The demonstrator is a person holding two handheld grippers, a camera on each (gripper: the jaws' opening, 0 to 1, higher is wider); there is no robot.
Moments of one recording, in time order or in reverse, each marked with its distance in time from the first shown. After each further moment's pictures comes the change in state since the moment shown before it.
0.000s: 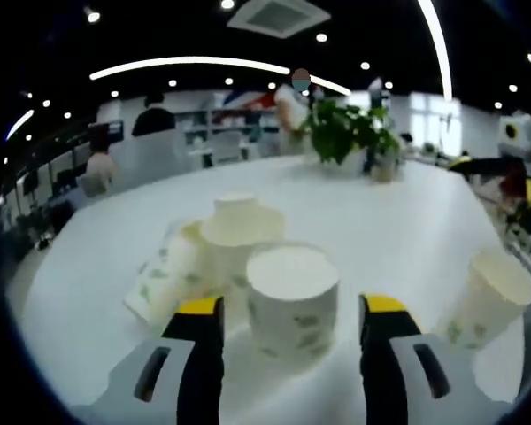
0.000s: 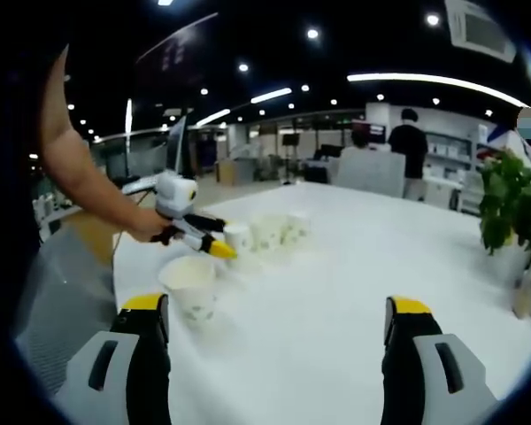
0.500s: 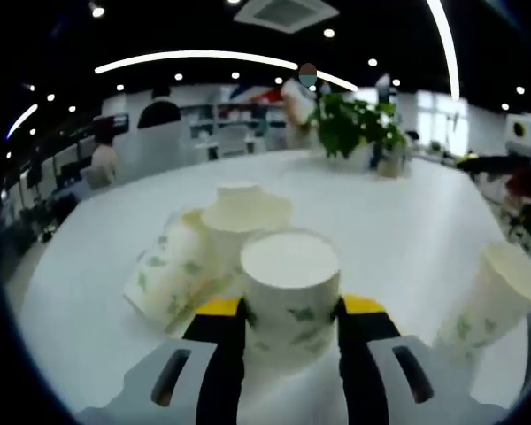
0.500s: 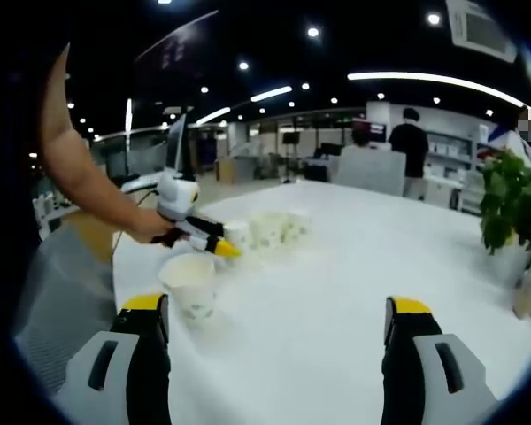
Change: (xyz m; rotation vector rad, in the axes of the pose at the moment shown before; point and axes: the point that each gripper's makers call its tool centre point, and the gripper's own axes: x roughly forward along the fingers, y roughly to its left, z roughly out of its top) left arm 0.000 0.001 -0.007 -0.006 0.021 0.014; right arm 0.002 0.000 -0.001 -0.002 0.005 0.002
